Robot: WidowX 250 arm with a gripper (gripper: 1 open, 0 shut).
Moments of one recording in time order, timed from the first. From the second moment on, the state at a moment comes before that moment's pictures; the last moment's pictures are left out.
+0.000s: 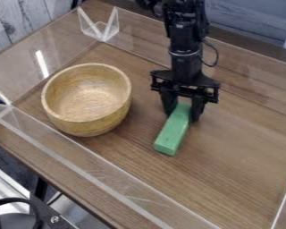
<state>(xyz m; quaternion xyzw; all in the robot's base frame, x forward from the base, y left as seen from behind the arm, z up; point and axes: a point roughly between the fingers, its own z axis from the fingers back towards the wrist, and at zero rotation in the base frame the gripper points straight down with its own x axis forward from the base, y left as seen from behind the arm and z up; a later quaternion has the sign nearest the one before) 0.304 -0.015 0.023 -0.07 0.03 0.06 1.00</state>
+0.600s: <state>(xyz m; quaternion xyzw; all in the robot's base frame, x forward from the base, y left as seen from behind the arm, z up) 0.302 -0.016 0.045 -0.08 0.02 0.05 1.00</state>
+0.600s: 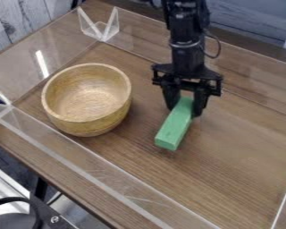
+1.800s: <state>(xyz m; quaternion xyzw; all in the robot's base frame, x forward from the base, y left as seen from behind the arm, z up) 0.285 0.104 0.100 -0.07 -0.03 0.11 0.99</state>
